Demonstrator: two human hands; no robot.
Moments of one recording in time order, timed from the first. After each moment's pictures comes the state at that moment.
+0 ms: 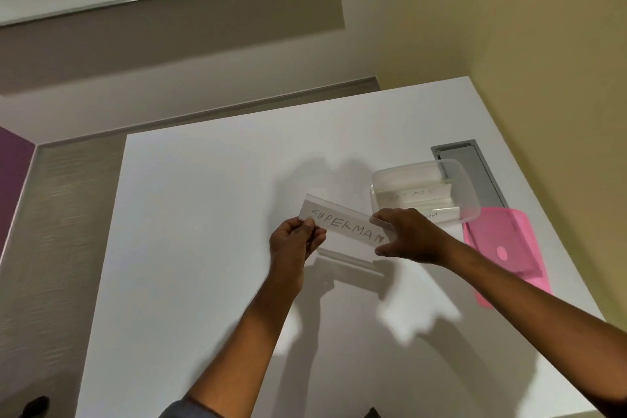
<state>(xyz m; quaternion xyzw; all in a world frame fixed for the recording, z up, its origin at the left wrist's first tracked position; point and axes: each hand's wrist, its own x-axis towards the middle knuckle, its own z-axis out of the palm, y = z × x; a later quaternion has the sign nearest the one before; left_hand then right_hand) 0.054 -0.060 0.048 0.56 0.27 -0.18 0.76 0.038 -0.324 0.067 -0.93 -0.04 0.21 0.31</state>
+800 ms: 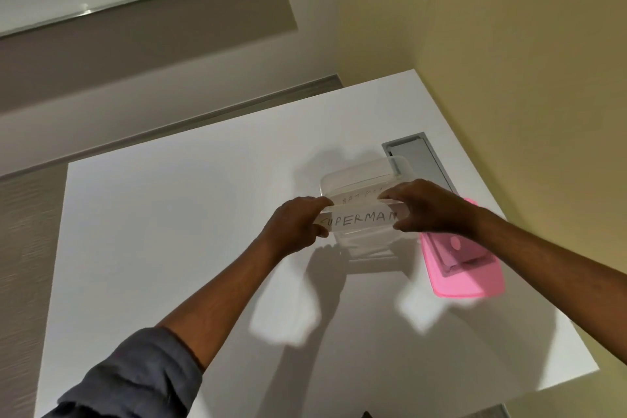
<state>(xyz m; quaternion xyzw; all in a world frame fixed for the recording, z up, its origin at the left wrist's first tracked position) 0.120 -0.162 0.064 0.90 -0.34 -0.19 0.18 0.043 -0.466 0.092 -0.95 -0.12 0.13 0.24</state>
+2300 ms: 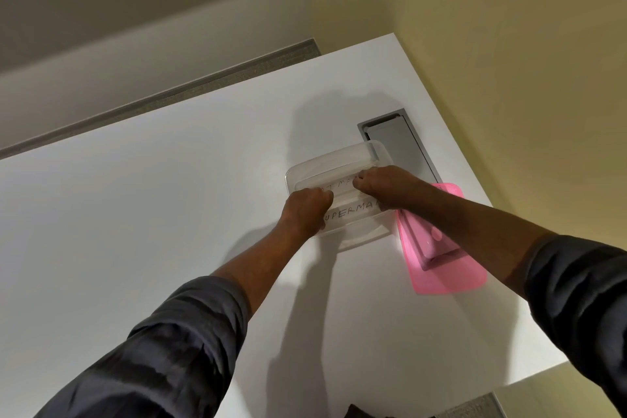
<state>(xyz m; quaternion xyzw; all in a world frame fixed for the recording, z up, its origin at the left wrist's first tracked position) 0.141 -0.273 -0.023 0.90 -0.38 -0.20 -0.07 0.108 -0.499 -0.023 -0.96 -0.21 0.21 -0.04</state>
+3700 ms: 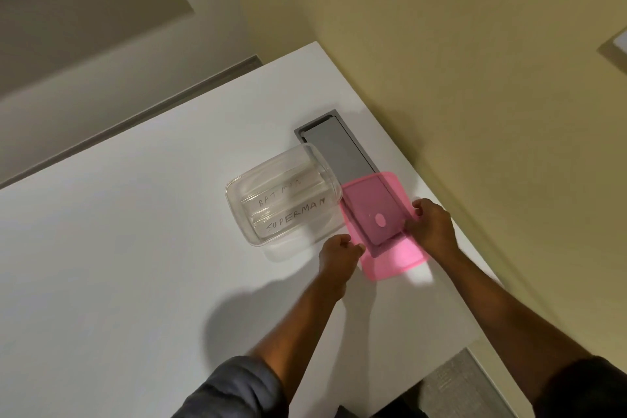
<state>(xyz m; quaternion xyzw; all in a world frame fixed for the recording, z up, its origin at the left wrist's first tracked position) -0.025 -0.382 -0.016 0.73 0.12 -0.48 0.47 -0.100 -0.591 -0.047 -0.84 0.44 0.06 0.32</state>
